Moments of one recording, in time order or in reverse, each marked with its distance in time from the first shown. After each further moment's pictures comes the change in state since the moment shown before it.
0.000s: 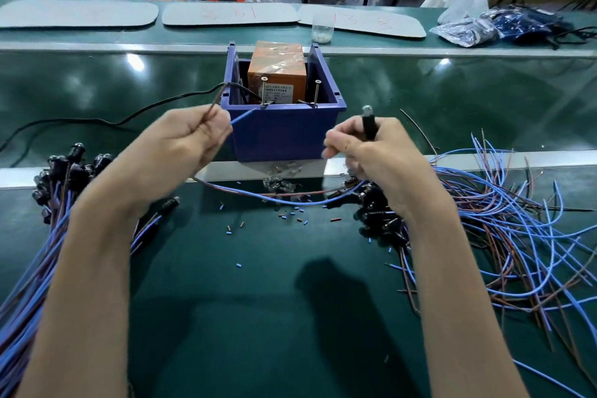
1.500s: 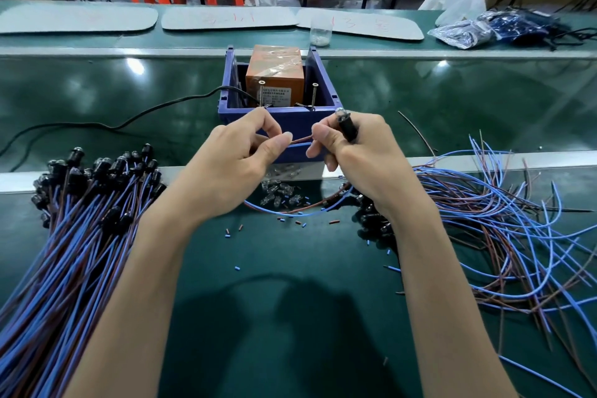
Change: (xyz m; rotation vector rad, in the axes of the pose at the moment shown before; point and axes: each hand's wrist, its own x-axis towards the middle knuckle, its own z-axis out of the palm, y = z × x) left_hand 0.010 0.003 0.040 0.243 0.028 0.087; right_hand -0.004 -0.013 0.013 -0.143 -0.011 -0.188
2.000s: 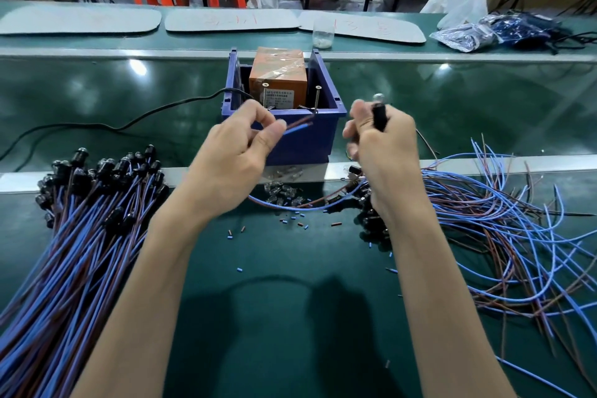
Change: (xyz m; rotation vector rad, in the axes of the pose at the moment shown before) left_hand 0.004 -0.003 0.003 -0.110 0.113 0.006; right_hand 0.004 -0.002 0.001 0.240 0.349 0.113
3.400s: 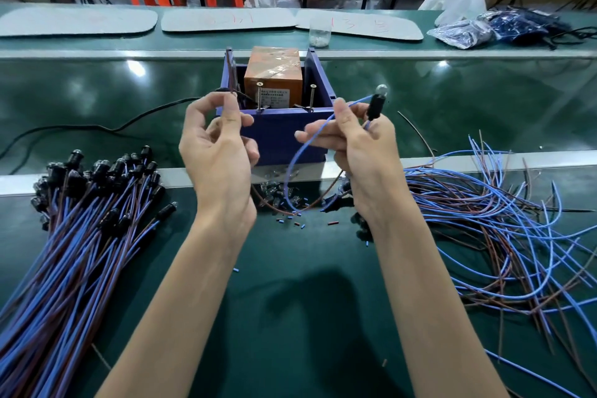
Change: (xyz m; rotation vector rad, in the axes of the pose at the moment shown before) left_hand 0.001 0.018 0.031 -0.731 0.682 -0.320; right_hand -0.003 0.008 0.010 0.449 -0.186 0.064
